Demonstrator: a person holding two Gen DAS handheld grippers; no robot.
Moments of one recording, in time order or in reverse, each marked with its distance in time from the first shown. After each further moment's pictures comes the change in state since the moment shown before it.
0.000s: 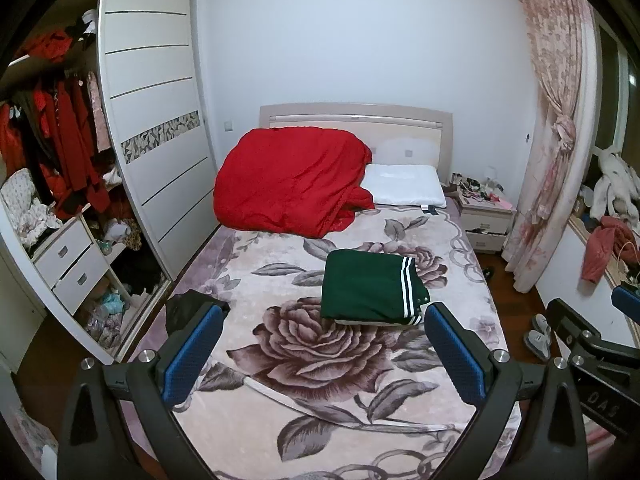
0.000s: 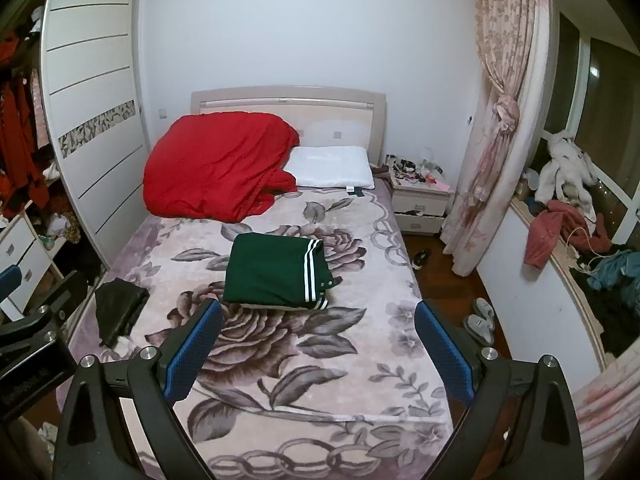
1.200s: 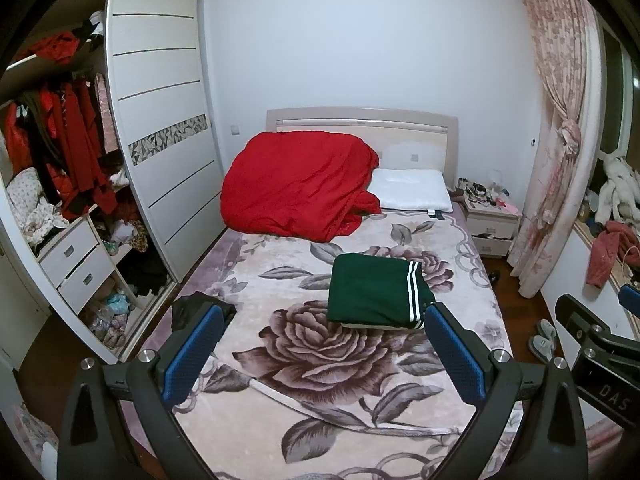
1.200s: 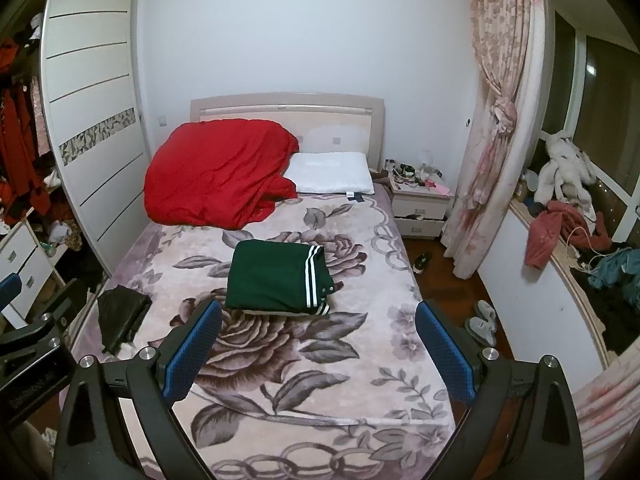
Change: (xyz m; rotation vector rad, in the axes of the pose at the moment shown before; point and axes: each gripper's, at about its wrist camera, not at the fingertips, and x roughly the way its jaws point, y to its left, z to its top) left arm -0.003 0.008 0.004 -0.005 -0.007 0.015; right arm -0.002 0.001 -0.009 0.009 -0.022 0.000
